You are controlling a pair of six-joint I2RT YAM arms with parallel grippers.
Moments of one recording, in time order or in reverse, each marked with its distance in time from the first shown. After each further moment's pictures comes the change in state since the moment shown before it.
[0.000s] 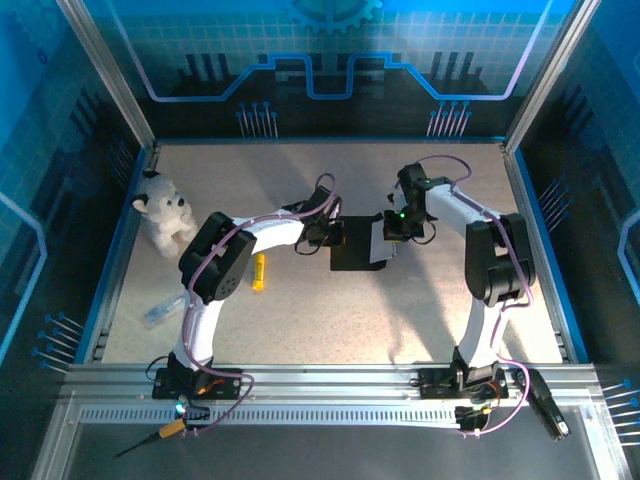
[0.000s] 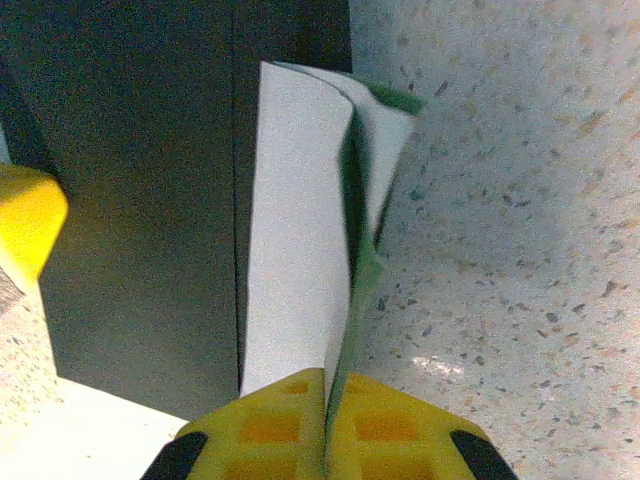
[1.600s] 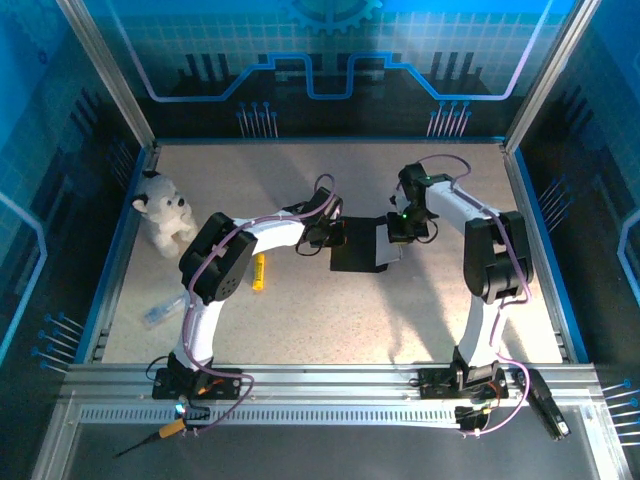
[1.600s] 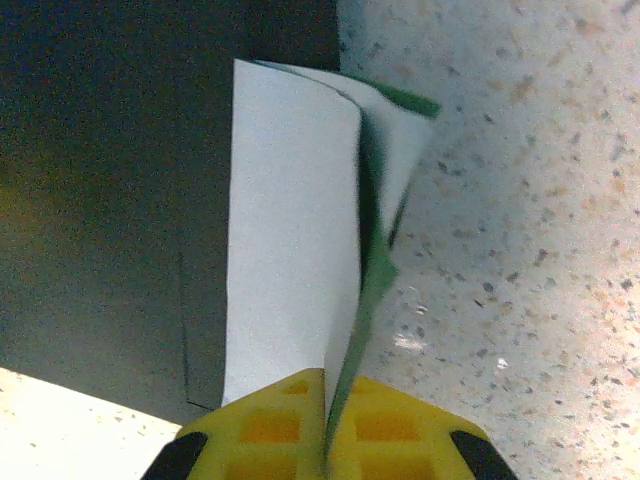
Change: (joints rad) left arm -0.008 -0.001 -0.005 0.014 0.000 -0.053; right arm -0.005 0.037 0.050 -0.097 0.052 -0.050
